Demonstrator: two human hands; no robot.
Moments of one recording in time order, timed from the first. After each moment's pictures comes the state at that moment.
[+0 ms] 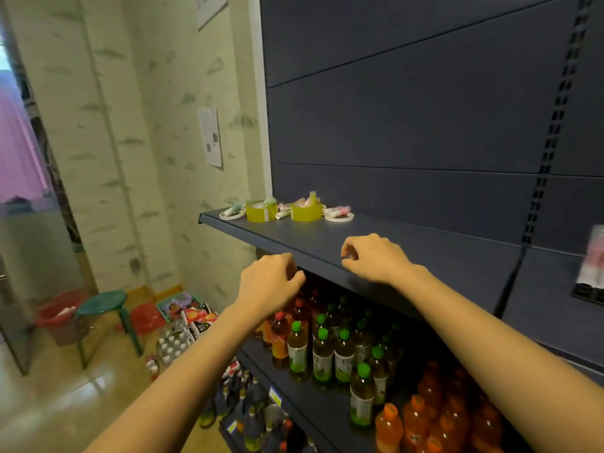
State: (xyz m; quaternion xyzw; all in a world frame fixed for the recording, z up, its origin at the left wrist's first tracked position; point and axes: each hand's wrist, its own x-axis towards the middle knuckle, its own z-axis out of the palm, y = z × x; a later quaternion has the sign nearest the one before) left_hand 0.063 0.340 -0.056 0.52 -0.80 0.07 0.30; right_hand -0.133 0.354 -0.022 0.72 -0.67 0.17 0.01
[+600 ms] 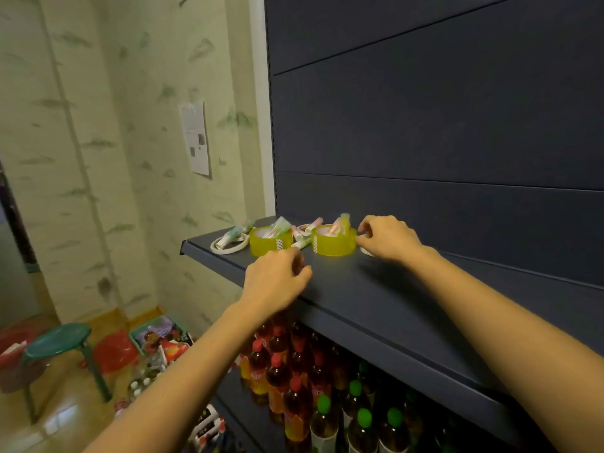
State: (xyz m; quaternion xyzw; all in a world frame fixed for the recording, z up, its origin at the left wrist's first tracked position) left_hand 0.092 0.097 -0.039 0.49 -0.81 0.02 0.32; right_hand -0.117 0.093 0.000 0.63 -0.74 0.23 0.03
